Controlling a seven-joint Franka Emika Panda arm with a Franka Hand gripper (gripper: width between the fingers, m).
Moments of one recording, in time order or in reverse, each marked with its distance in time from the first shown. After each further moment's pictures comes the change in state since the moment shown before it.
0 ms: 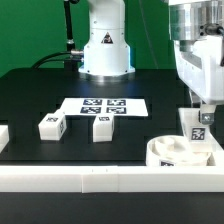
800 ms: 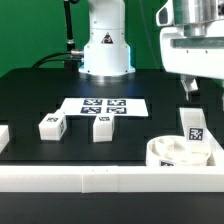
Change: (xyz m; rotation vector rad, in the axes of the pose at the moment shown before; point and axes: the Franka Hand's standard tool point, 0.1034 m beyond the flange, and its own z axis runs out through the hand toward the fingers) arm -0.007 -0.008 -0.021 0.037 -0.020 -0.470
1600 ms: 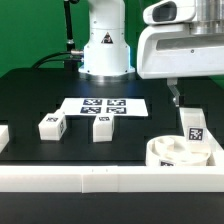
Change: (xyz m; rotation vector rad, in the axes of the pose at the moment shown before) arm 0.004 0.000 -0.003 -0.071 -0.024 -1.040
